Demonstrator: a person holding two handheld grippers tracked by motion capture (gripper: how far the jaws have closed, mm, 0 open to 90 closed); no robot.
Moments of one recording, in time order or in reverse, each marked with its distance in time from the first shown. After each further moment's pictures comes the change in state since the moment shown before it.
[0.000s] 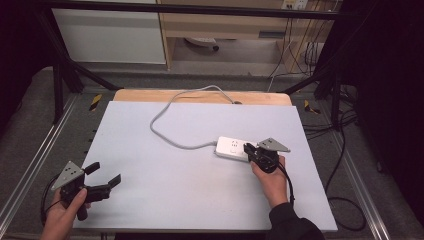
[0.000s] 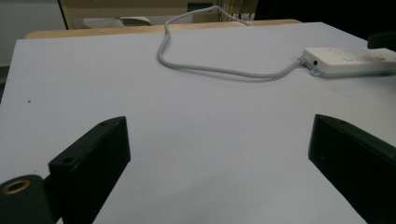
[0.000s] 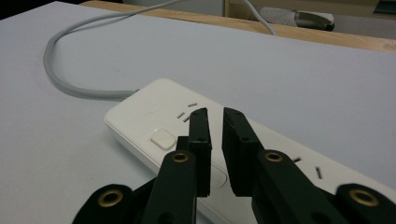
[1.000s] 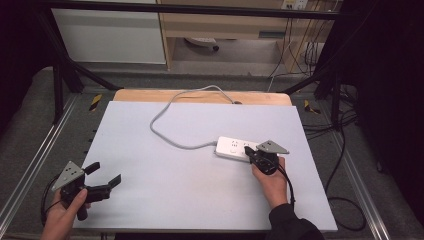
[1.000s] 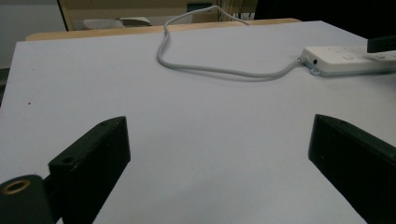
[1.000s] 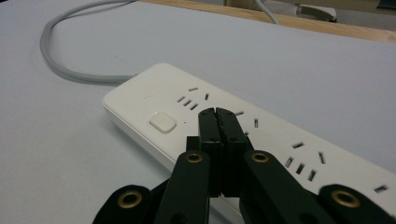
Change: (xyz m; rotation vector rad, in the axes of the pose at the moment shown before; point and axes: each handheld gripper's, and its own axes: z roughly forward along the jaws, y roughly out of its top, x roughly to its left) left arm -0.001 0.000 0.000 0.000 -0.002 0.012; right arm 0.000 -0.007 0.000 0.027 0.000 -0.025
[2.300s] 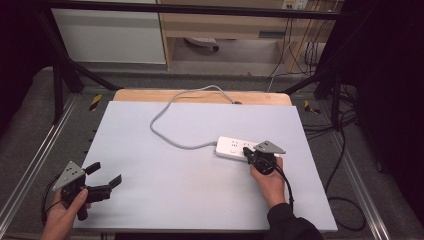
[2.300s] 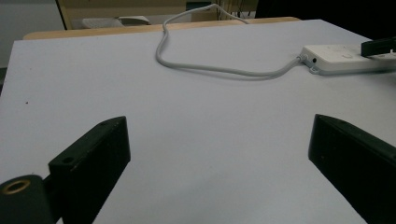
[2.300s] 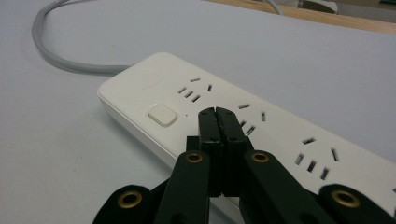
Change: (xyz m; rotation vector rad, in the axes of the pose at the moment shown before) left arm -0.001 0.000 0.001 0.002 -0.003 0.002; right arm 0.002 -0.004 0.008 0.026 -0.005 -0.014
